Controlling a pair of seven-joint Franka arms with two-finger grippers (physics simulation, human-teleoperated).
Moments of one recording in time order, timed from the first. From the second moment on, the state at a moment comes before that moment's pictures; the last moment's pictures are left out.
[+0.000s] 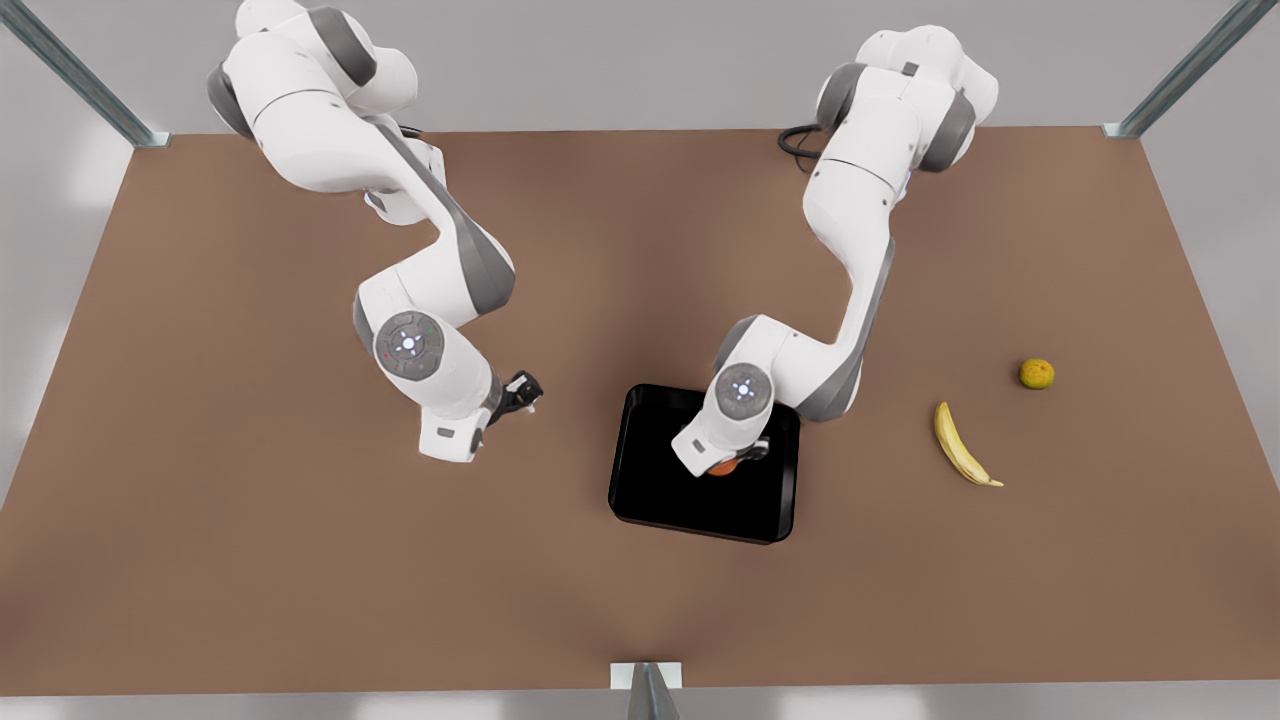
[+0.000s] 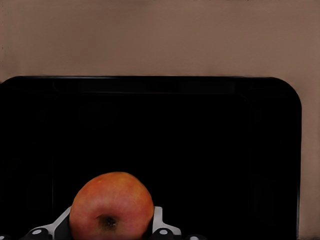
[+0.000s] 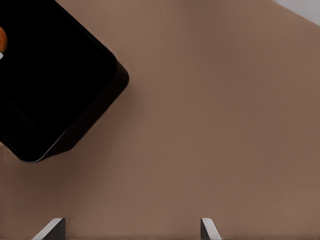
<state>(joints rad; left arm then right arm) -0.58 0.78 0.07 -1.21 -0.04 1.95 -0.36 0.20 0.54 0.37 -1.31 -0.09 1.81 -0.03</state>
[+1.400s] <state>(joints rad) -0.27 0.30 0.07 -1.53 0.01 1.56 -0.09 0.52 1.07 0.30 -1.03 -0.28 2.03 0.99</state>
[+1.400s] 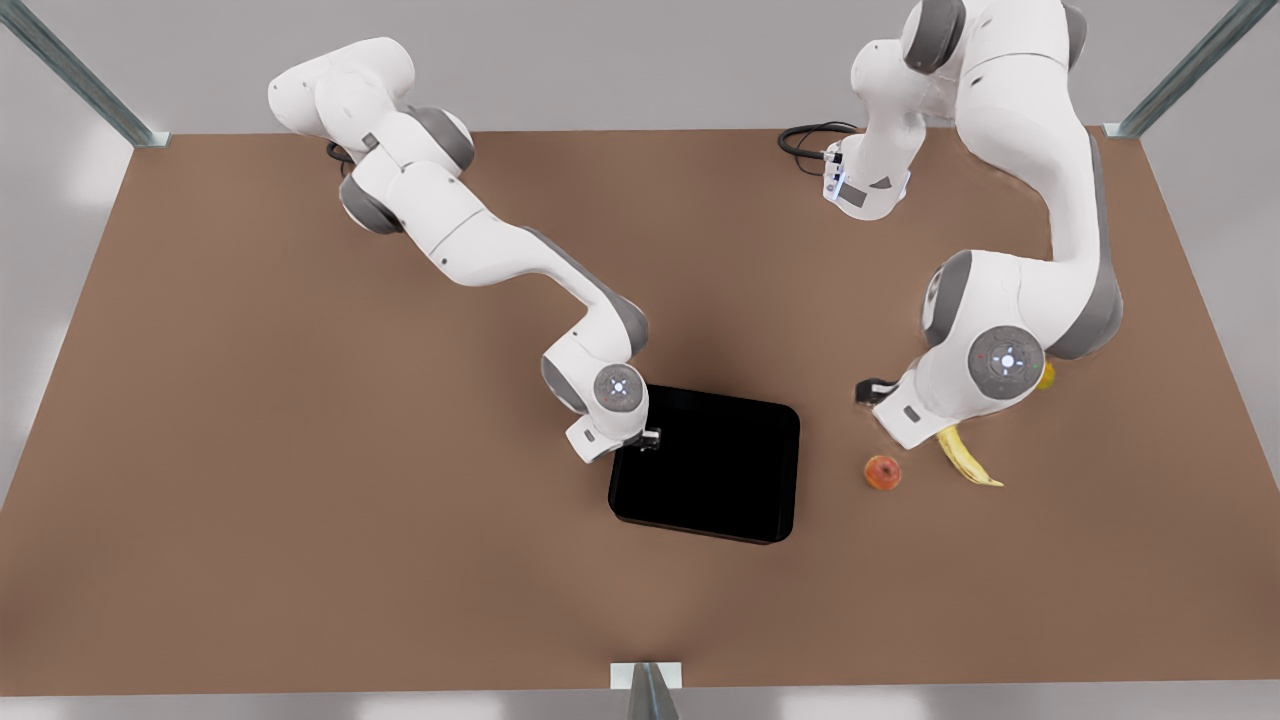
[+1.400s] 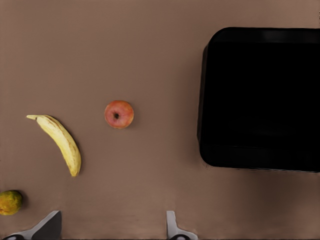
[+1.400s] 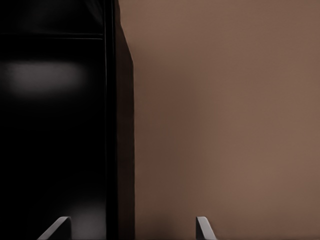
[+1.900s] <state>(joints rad) -0.08 0.05 0.00 -1.91 -0.05 1.73 -0.06 0.50 1.09 0.30 -1.03 -0.23 2.11 1.01</state>
